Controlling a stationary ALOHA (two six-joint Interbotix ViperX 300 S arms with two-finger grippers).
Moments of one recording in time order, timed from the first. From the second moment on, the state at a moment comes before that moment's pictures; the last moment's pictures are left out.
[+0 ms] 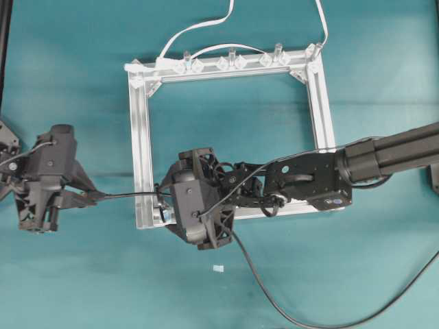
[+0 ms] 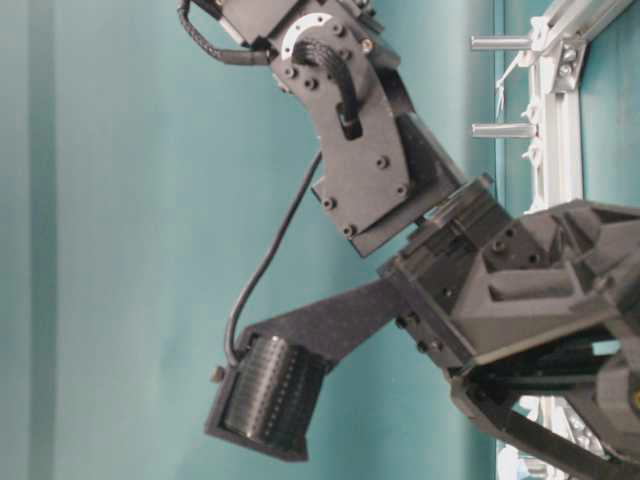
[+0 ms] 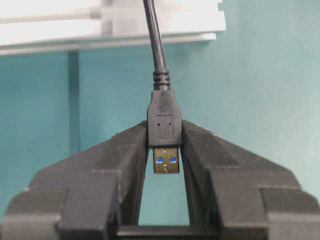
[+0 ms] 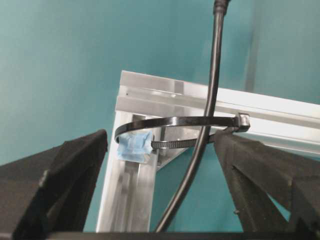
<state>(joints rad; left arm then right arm) -0.23 -0.53 1.20 -0.06 0.23 -0.19 0.14 0.38 0.27 0.49 -0.11 -0.46</state>
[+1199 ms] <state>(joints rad) -0.27 -0.56 1.21 -0.06 0.28 -0.20 0.14 0.38 0.27 0.49 -0.11 -0.46</state>
